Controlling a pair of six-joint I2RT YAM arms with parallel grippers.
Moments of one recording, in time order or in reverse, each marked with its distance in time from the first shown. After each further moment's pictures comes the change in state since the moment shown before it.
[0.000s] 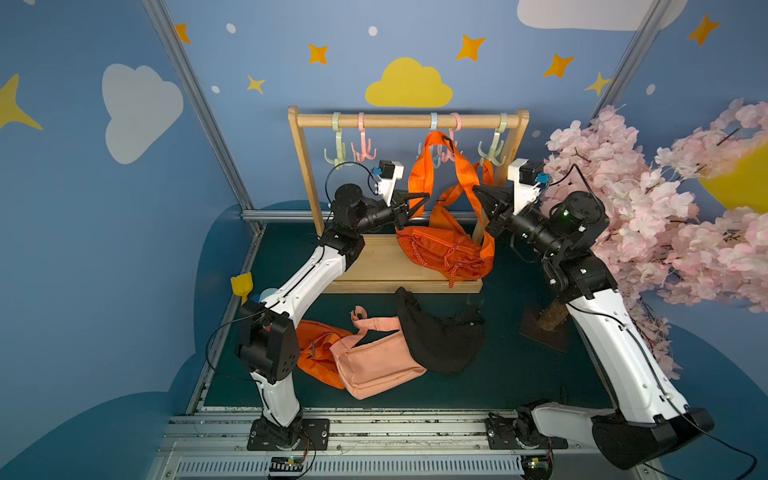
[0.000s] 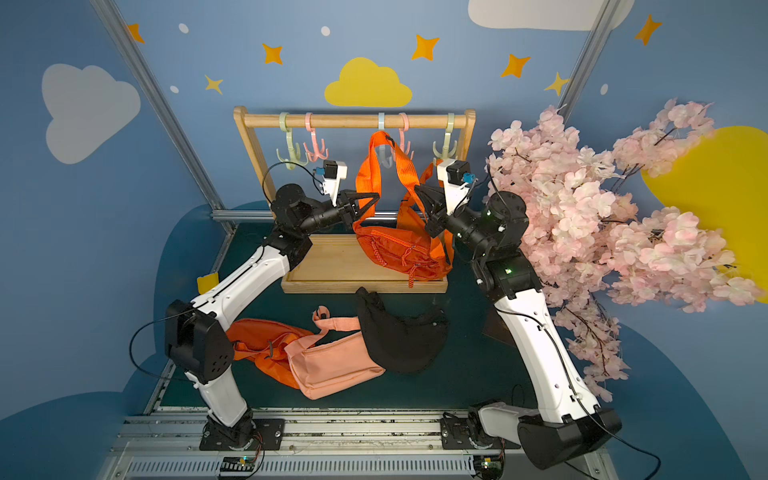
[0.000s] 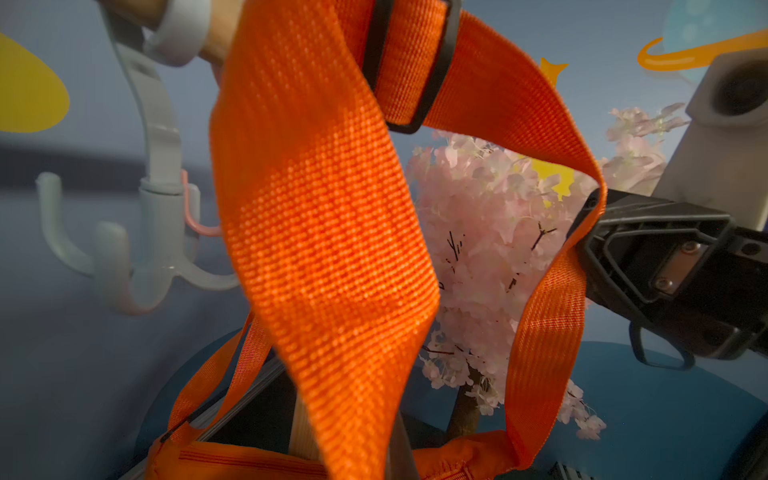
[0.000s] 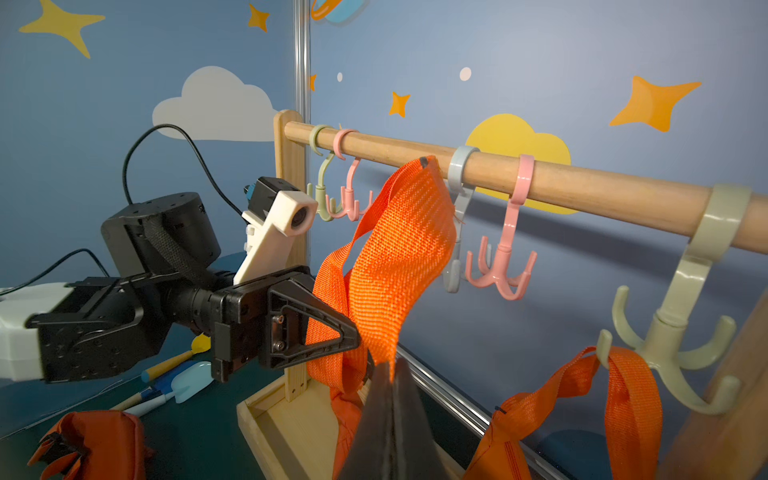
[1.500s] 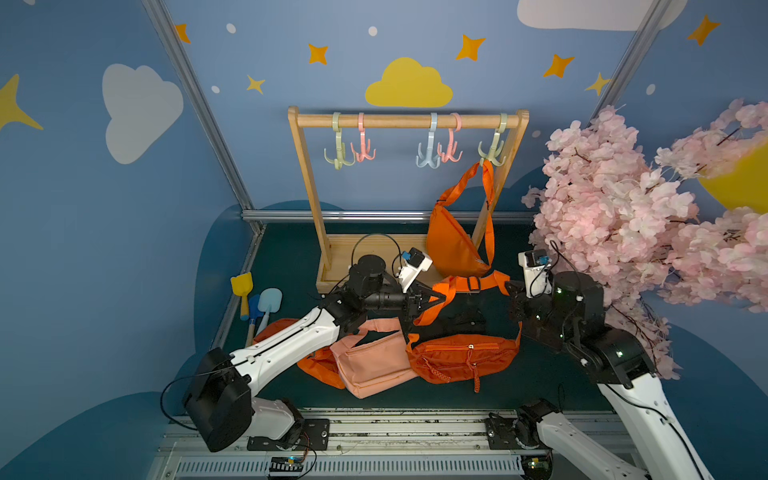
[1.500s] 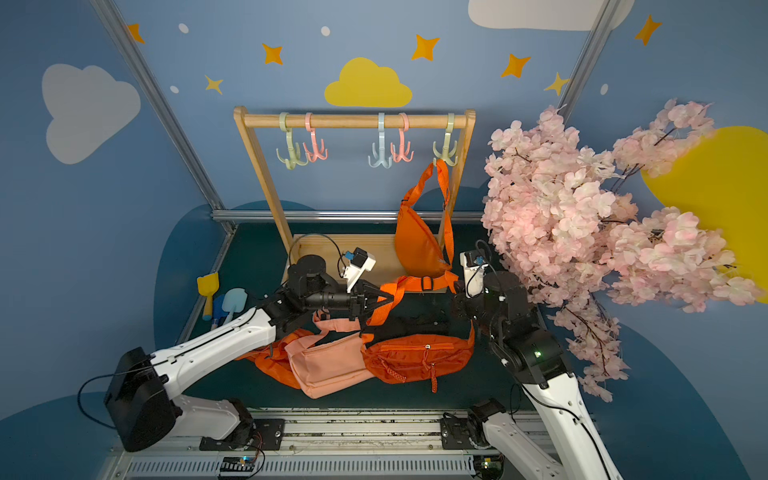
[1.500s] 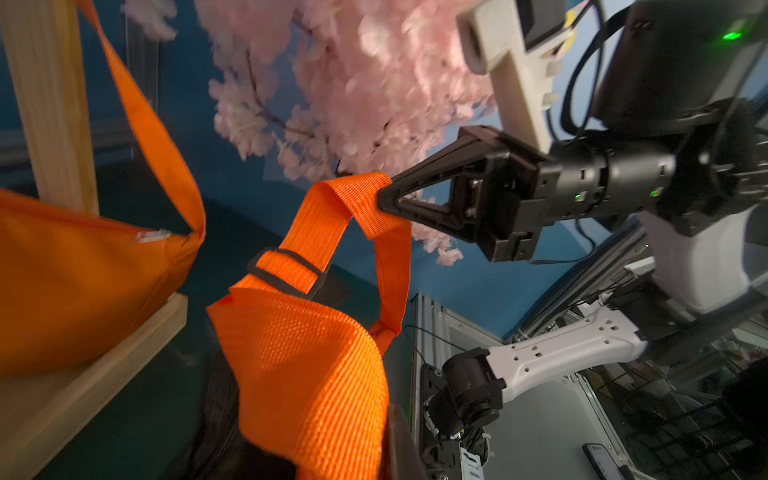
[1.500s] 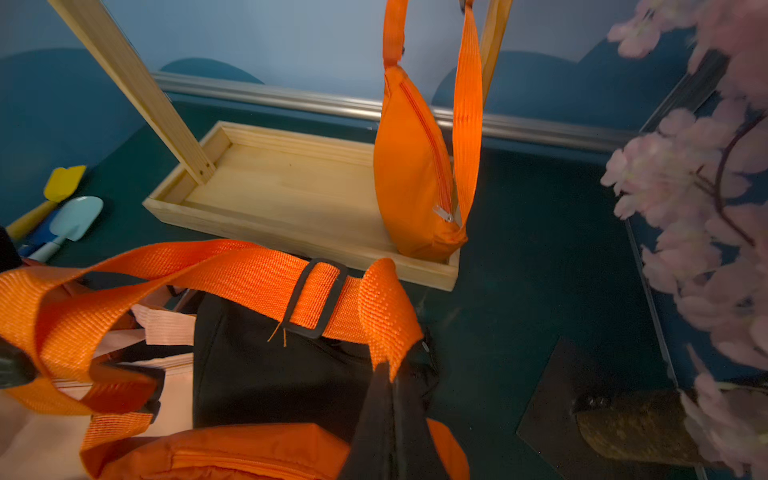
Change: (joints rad) left arm -0.298 -0.369 -0.623 -0.226 -0.048 0.018; right arm 0.075 -0.431 -0.398 -0.713 0.545 0.136
